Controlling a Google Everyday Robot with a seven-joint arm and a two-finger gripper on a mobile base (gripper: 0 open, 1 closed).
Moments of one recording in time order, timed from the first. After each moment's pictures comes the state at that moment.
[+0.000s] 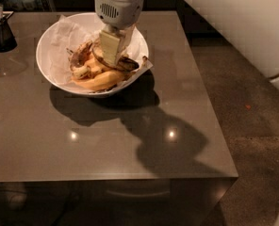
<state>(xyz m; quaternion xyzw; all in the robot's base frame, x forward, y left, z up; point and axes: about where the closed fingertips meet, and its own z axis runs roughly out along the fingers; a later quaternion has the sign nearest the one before) 0.571 0.039 0.972 -0.54 0.83 -0.02 0.15</state>
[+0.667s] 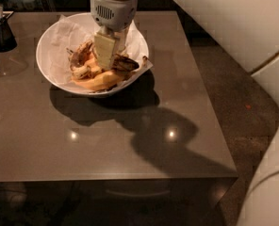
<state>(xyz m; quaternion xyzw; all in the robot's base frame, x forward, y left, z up) 0.573 0.053 0.960 -0.57 0.81 0.01 0.13</state>
